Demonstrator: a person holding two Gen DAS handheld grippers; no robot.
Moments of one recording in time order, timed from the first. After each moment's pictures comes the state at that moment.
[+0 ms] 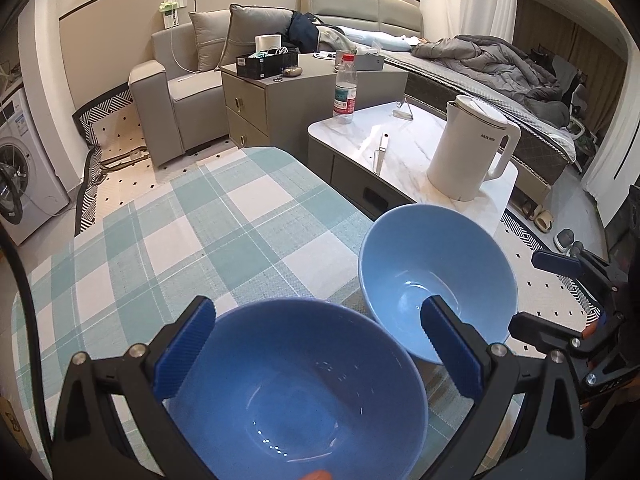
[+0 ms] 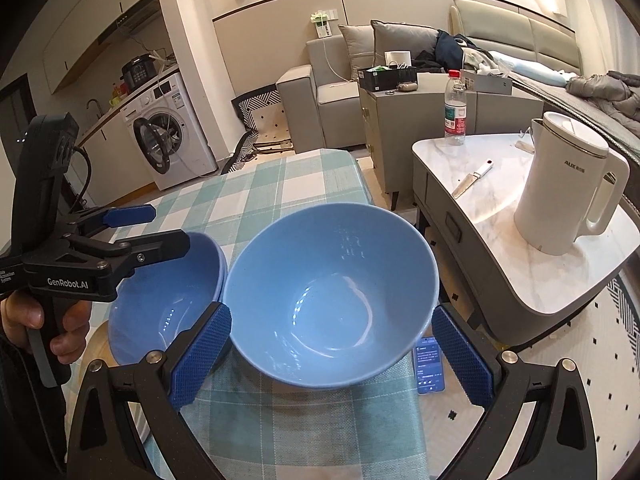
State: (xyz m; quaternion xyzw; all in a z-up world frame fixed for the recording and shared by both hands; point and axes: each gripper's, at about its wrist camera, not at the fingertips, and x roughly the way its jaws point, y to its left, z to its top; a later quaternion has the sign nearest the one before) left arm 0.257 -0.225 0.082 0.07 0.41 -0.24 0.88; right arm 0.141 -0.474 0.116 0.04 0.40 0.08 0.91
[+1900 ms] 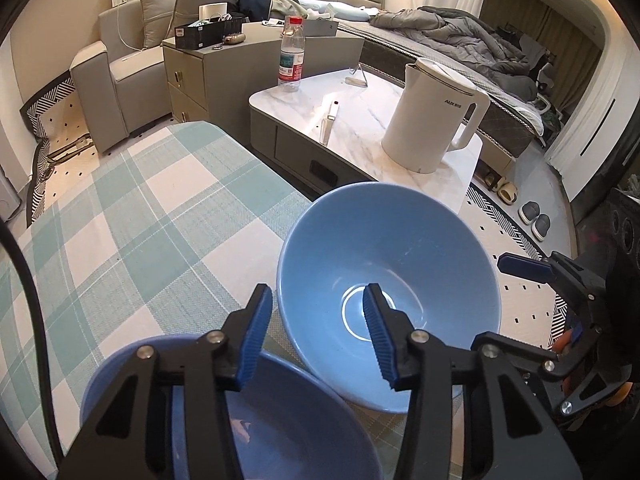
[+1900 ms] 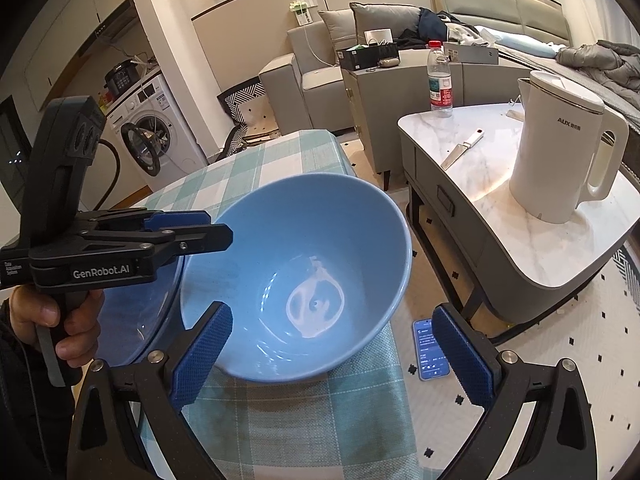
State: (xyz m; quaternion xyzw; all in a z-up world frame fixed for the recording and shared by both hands) left arm 0.282 -0.280 0.049 0.07 0.46 -0.32 0.82; right arm 0.146 -0.497 0.086 0.07 0.42 0.07 0.90
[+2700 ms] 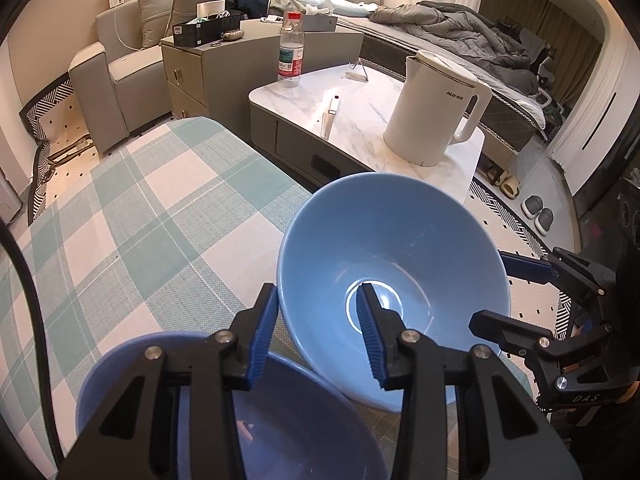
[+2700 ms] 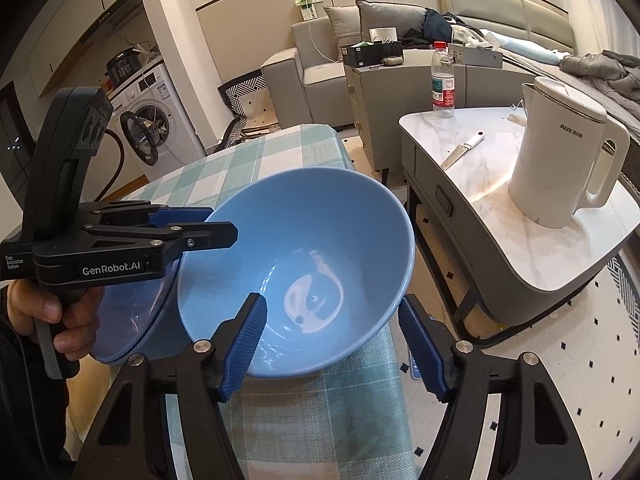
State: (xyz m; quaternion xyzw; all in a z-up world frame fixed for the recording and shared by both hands) left arm 0.283 -0.279 0.042 0.08 0.46 -0.32 0.82; right arm 0.147 -0.492 0.084 0.05 0.43 0.07 0.90
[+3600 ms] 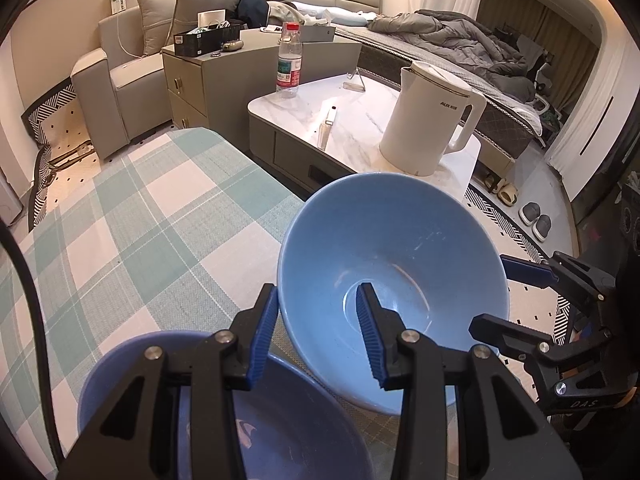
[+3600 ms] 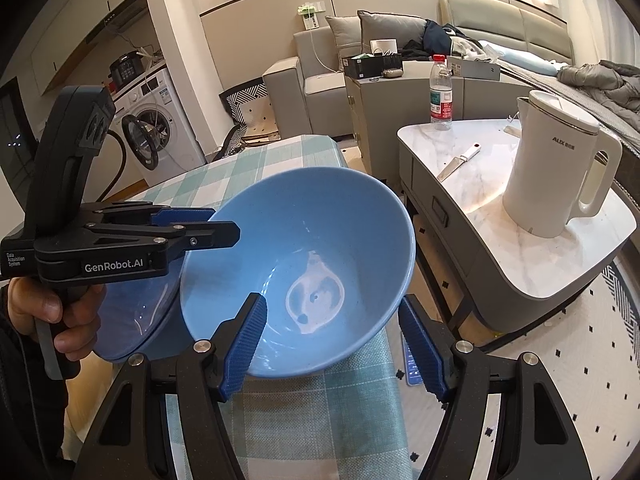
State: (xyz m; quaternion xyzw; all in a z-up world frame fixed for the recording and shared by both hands) left arm 0.277 -0.280 0.052 0.07 0.45 -0.32 0.83; right arm 0.137 -0.493 0.096 0.05 0.41 0.06 0.91
